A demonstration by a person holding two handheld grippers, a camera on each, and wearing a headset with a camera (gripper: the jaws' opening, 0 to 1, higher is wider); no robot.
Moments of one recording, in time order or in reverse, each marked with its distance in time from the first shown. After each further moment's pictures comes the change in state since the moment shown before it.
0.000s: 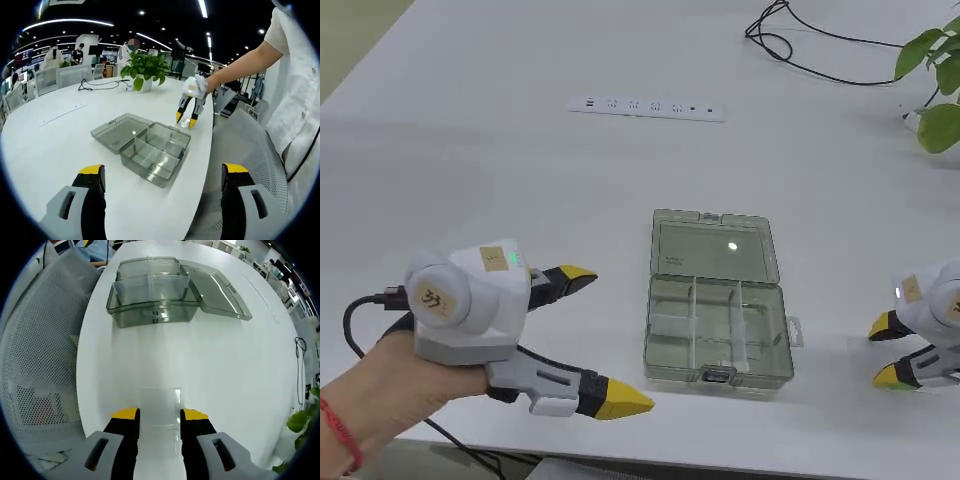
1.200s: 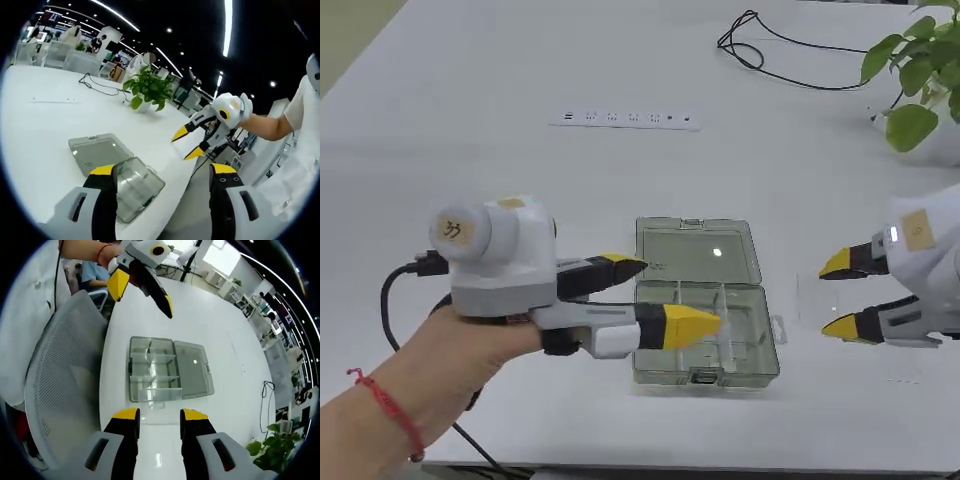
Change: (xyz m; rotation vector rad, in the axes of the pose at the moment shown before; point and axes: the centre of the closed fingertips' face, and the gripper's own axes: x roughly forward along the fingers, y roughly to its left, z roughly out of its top) left arm 0.030 -0.022 0.087 -0.414 -0.203 -0.107; right arm -0.108 0.011 0.123 -0.116 -0.201 -0.208
